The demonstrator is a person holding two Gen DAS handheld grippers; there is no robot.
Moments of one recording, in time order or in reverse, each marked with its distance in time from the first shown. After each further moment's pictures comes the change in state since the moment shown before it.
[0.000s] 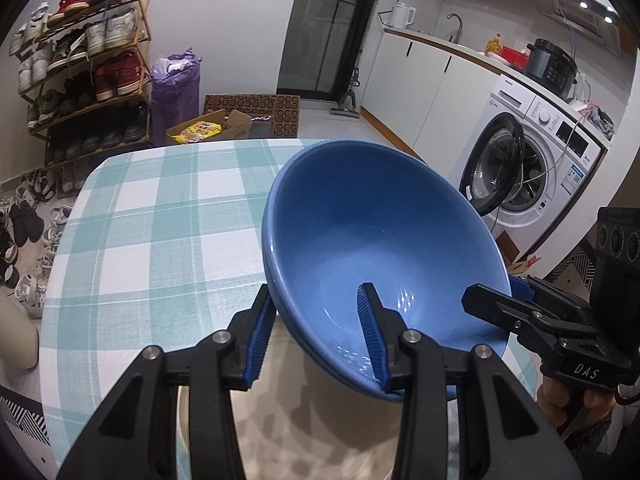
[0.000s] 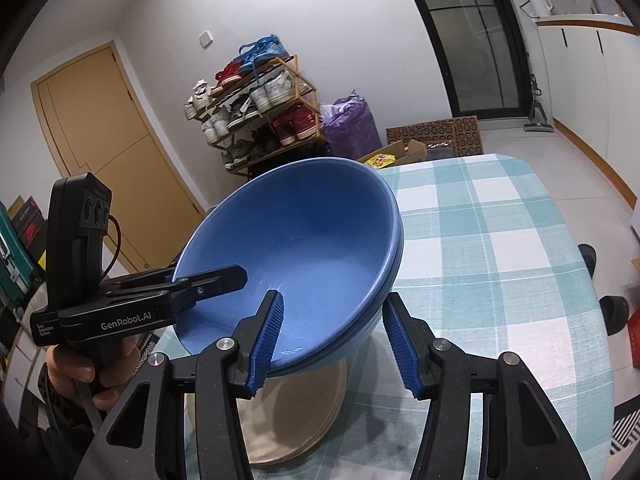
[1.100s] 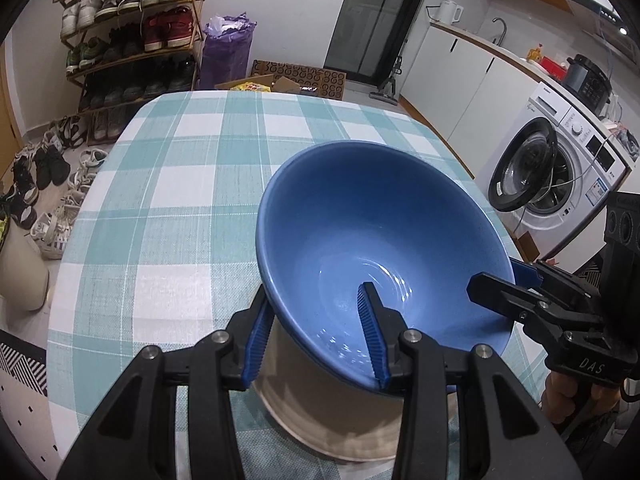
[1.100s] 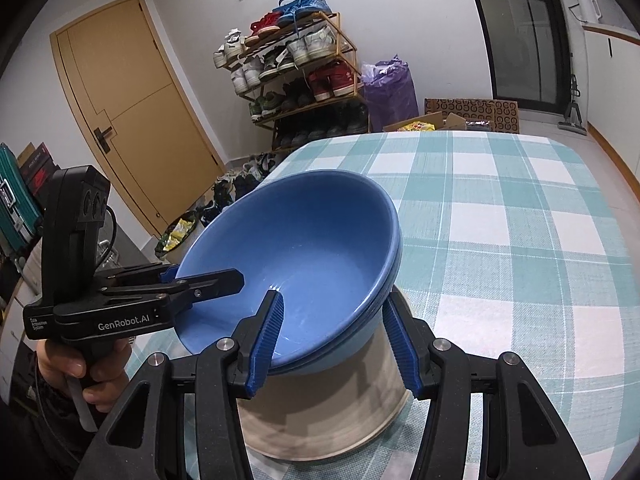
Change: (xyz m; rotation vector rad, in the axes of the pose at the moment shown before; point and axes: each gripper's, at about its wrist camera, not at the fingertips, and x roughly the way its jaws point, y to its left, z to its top) left arm -0.010 0.061 -0.060 -0.128 0.057 0.063; right arm 0.050 0.056 -0.030 -0.115 0.137 0.046
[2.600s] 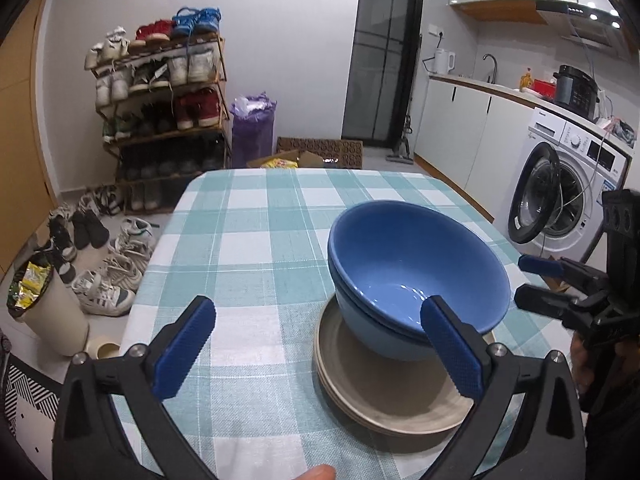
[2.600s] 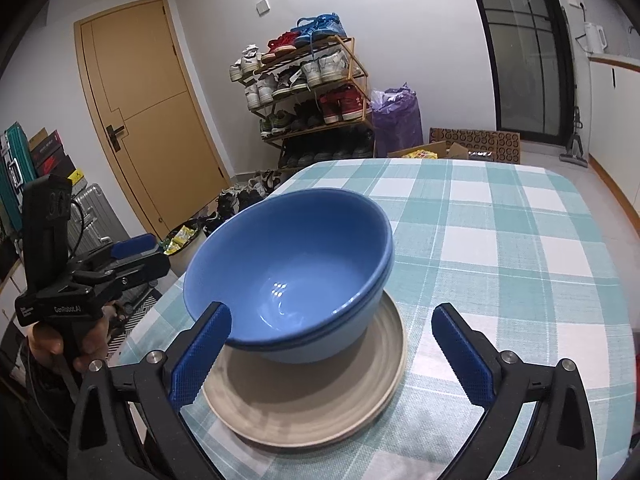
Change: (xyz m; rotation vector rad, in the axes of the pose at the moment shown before) left arm -0.064 0.018 -0.032 0.103 -0.291 0.122; right arm -0.023 -0.004 -0.014 -0.081 -0.106 -0.006
